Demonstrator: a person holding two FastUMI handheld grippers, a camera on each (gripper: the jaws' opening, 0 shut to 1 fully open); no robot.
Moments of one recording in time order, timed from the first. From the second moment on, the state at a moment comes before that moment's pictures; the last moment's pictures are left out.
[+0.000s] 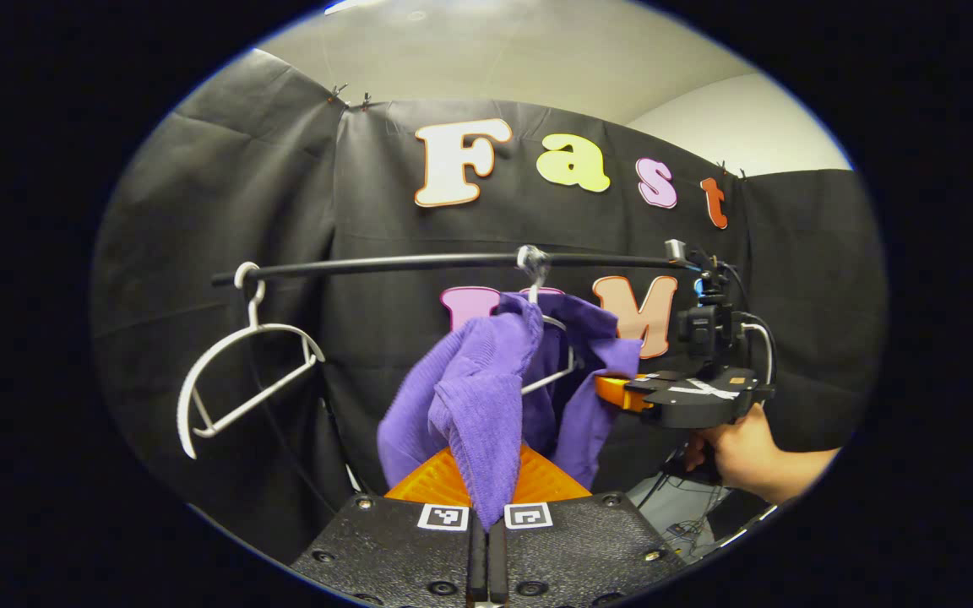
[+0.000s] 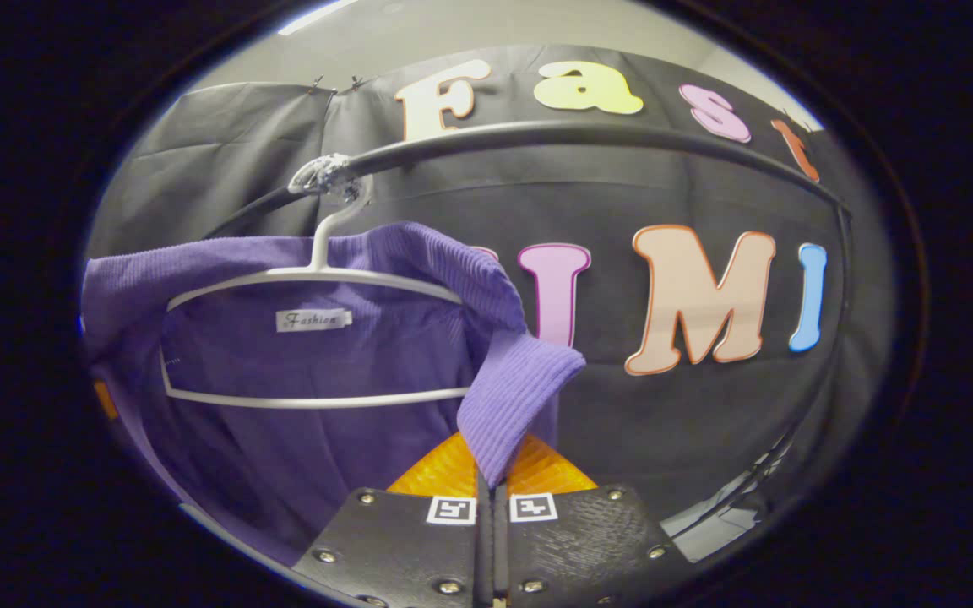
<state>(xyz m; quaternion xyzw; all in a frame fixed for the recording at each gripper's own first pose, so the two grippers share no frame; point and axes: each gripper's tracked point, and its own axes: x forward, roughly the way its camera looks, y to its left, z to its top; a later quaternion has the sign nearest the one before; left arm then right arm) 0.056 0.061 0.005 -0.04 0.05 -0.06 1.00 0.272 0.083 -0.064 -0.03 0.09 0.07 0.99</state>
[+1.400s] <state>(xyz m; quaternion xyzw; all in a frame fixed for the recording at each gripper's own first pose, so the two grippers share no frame) 0.195 0.207 -0.010 -0.04 0.05 0.03 1.00 0.380 0.017 -0.054 -0.10 0.03 -0.05 0.99</state>
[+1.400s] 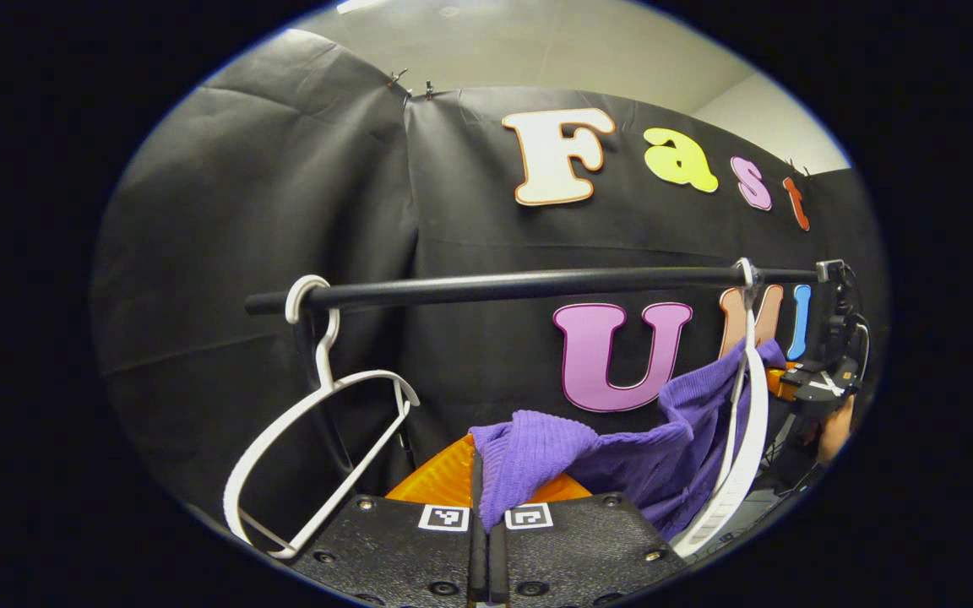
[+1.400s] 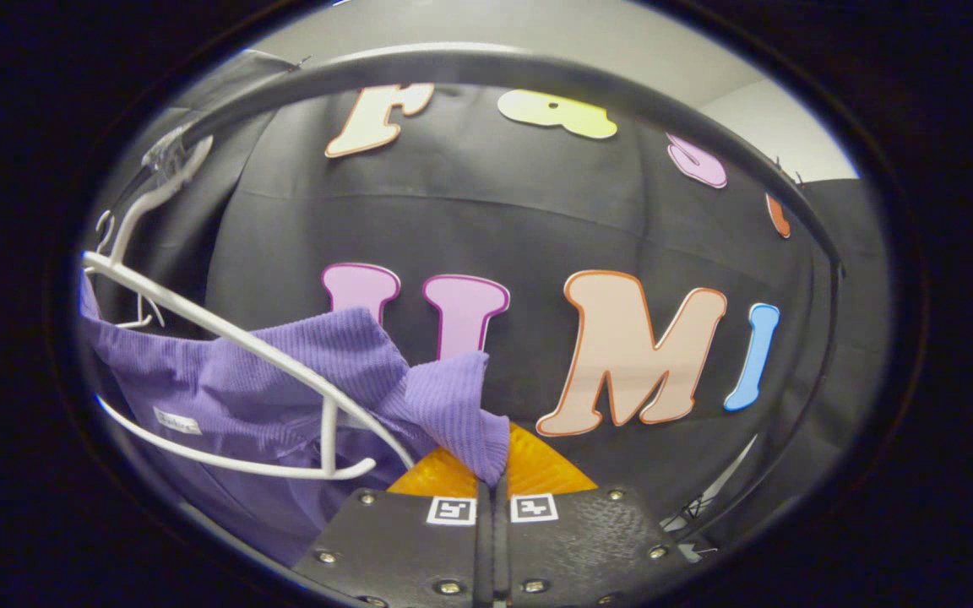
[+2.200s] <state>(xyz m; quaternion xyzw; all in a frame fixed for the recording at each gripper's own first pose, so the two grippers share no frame) 0.189 0.208 -0.121 -0.08 0.11 0.05 0.99 0.372 0.023 -0.182 -0.05 0.16 -0.03 0.99</state>
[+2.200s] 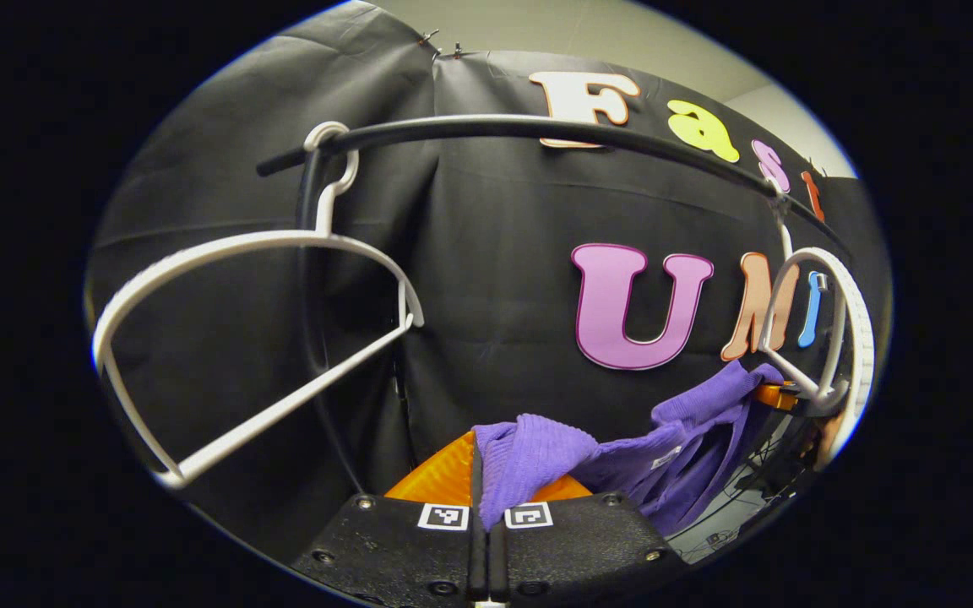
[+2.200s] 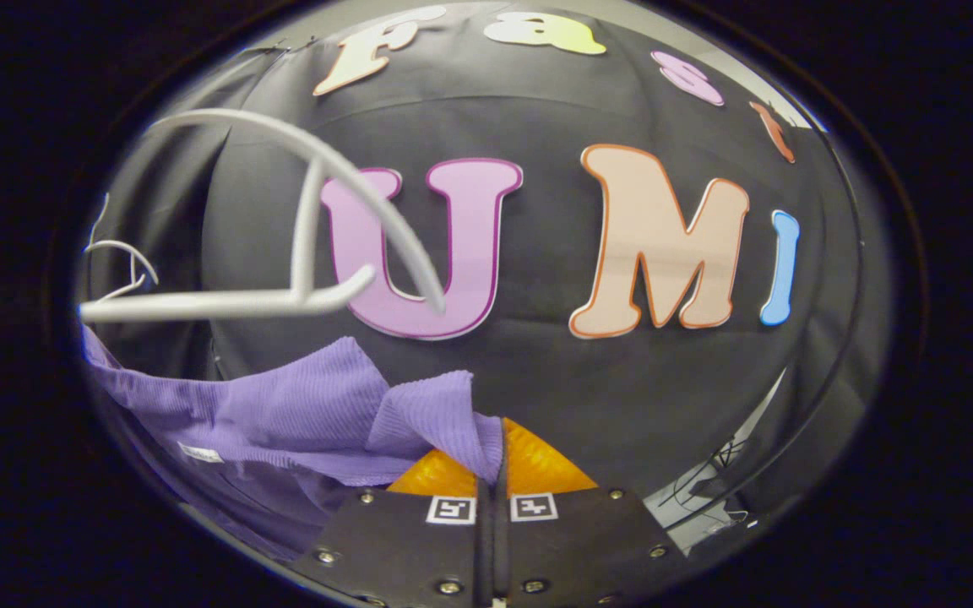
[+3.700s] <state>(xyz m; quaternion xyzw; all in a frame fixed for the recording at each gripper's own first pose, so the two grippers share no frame) 0.029 0.074 -0.052 -0.05 0.06 -0.03 1.00 0.108 0.025 -0.087 -0.01 0.11 0.01 0.99</state>
